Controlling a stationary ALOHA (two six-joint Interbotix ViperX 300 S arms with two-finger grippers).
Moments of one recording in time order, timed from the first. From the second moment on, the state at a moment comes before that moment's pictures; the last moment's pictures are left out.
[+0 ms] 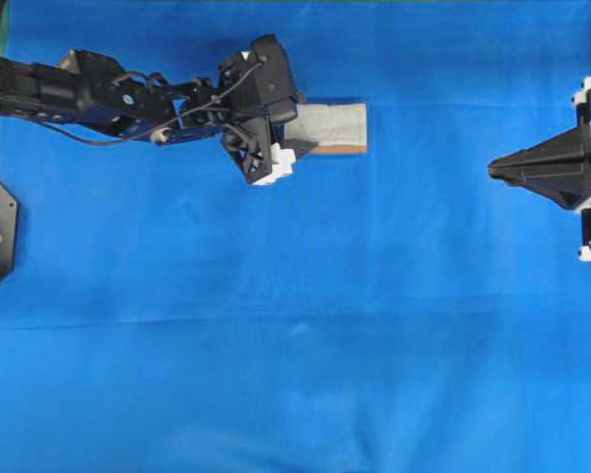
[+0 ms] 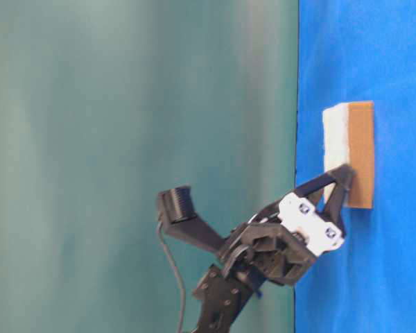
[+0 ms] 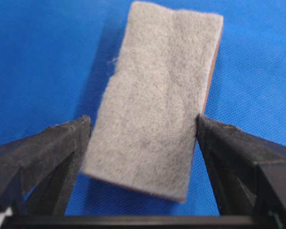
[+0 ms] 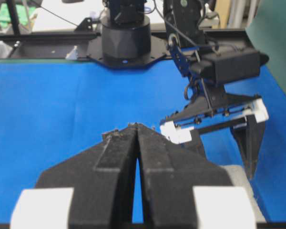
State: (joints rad) left arm 0.32 0.30 0.60 -0.03 -0.31 0.14; right arm -0.05 -0.89 1.17 0.01 -0.25 0.01
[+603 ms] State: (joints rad) left arm 0.32 0.35 0.58 -0.03 -0.27 0.15; right arm -0.05 -0.89 1.17 0.02 -0.23 0.01
